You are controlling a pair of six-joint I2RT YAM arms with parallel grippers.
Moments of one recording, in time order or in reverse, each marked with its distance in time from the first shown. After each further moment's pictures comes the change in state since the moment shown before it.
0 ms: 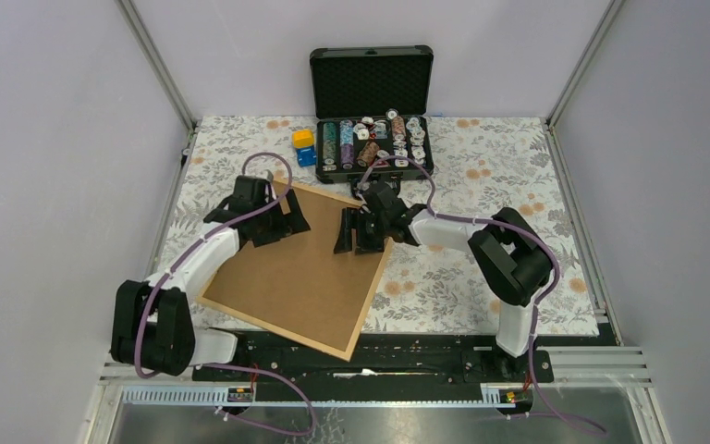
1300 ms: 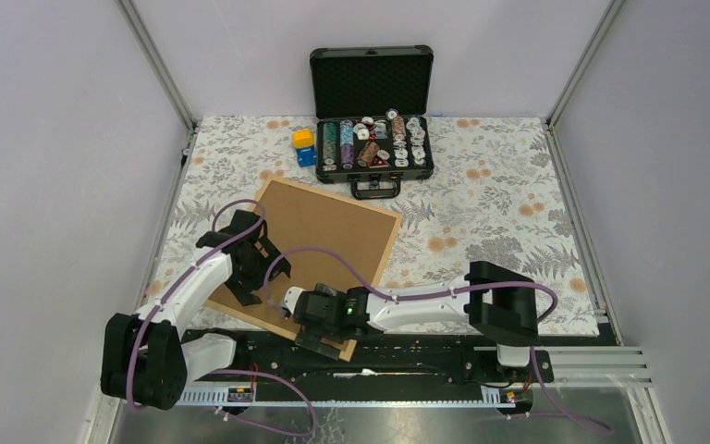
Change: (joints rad) left arm -0.020 -0.185 -0.188 -0.447 -0.140 -0.439; right arm 0.677 -0.043 0.107 -0.413 0.521 -0.609
